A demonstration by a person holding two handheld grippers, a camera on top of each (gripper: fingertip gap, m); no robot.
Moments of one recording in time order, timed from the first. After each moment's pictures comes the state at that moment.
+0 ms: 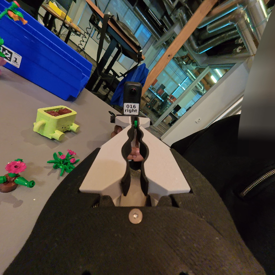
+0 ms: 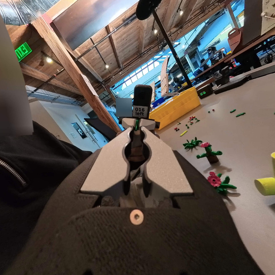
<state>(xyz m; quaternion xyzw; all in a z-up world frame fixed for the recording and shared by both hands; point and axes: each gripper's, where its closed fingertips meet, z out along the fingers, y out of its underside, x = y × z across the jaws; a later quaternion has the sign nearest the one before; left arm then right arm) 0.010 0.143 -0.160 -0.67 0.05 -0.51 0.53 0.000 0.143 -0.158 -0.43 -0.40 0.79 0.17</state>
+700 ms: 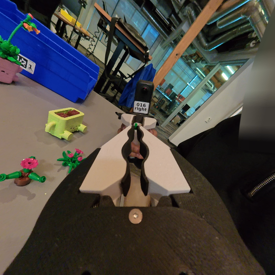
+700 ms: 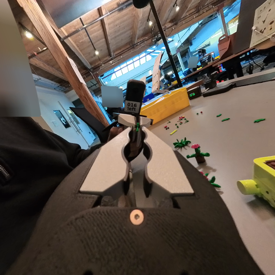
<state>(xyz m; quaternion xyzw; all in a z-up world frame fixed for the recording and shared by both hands) 0.004 0.143 -0.160 -0.69 0.05 -0.48 0.55 0.002 0.143 -0.160 -0.43 -0.44 0.76 0.22</state>
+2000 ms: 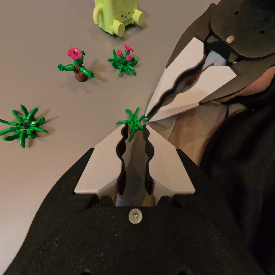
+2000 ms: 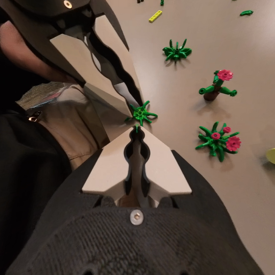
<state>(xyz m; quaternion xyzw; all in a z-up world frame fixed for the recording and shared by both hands) -0.029 0.086 -0.288 -0.90 0.11 -0.17 0.38 -0.020 0.088 -0.291 -0.56 -0.70 0.38 0.22</state>
